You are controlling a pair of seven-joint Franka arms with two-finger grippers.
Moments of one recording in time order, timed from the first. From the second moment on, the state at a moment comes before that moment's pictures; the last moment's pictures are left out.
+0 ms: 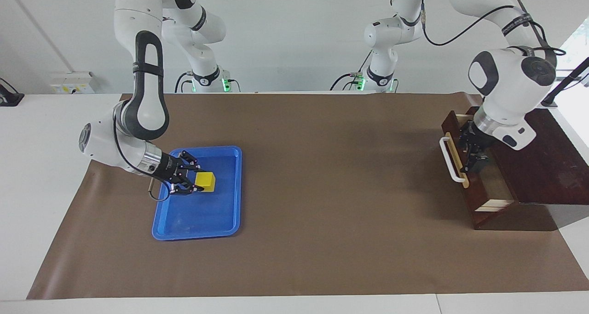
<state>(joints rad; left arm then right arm) 0.26 0.16 -0.16 -1.79 0.08 1.97 -1.22 0.04 0.38 -0.15 -1.87 0.73 1.95 1.13</state>
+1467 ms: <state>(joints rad) 0.11 -0.01 -0.21 -1.66 0.06 1.54 -0.46 0.02 0.22 -0.15 -1.89 0.70 1.88 1.08</state>
